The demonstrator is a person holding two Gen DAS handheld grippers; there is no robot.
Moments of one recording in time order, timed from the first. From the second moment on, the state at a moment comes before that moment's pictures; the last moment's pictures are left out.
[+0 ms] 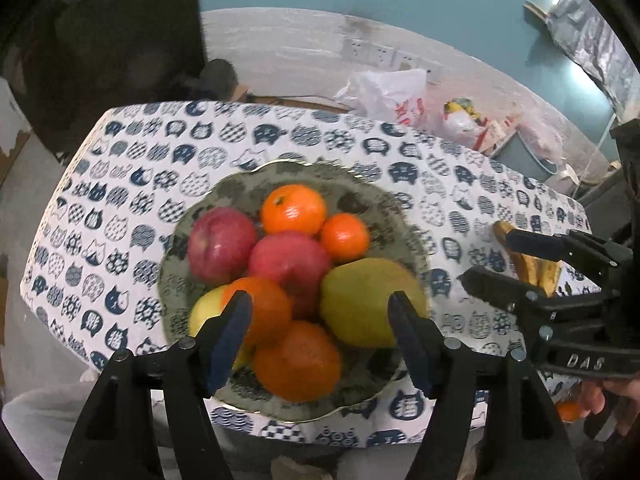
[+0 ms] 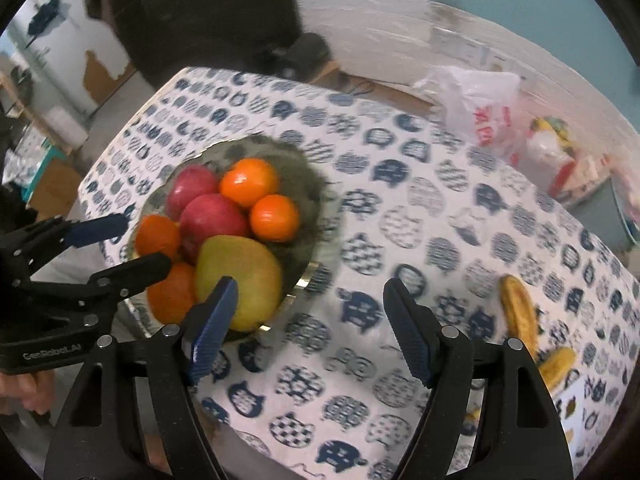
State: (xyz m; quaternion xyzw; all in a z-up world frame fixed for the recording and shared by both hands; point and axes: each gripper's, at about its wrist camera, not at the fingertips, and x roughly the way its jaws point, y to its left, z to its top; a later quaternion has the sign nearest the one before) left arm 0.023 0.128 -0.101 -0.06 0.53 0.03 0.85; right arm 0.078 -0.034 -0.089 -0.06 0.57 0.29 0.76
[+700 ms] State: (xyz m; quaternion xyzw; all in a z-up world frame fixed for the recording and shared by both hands) left arm 0.050 0.018 -0.092 0.01 0.52 -0.04 0.85; right arm 0.094 -0.186 -0.086 0.03 0.59 0.14 0.80
